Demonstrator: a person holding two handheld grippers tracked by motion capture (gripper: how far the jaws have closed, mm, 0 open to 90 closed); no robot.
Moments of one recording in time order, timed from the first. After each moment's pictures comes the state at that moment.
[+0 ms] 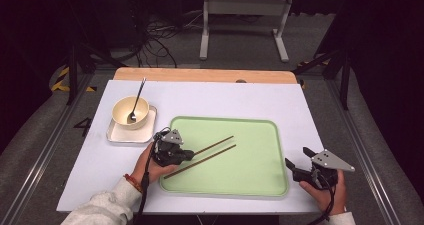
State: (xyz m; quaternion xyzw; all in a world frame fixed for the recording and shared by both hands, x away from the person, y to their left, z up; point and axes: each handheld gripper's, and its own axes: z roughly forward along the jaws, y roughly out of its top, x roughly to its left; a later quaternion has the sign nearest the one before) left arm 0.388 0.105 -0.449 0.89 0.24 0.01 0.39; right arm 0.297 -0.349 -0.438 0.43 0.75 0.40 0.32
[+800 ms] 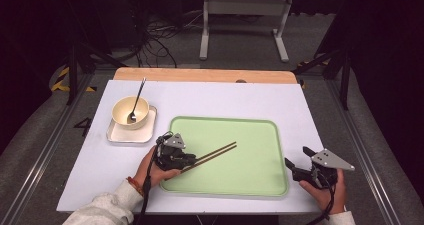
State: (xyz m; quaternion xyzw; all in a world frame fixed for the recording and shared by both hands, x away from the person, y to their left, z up) left arm 0.381 0.100 -0.456 0.89 0.23 0.01 0.39; right arm 0.299 -0.349 -0.438 0.43 0.75 0.41 0.31
